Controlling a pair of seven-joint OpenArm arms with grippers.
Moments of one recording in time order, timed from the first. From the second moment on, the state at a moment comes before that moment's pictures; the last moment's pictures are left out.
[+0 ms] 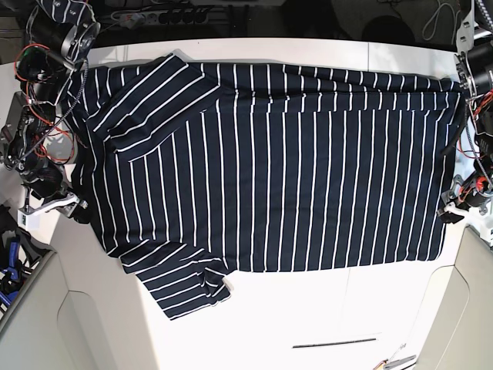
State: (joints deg) left arm -27.5 -33.2 -12.0 29.6 -27.4 -23.9 25.0; right arm 16.6 13.3 33.2 56.8 23.7 30.7 -40.9
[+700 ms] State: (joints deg) left arm -27.7 -30.4 -12.1 29.7 -27.8 -24.1 24.3; right arm 16.6 11.3 23.4 56.8 23.1 30.7 -39.1
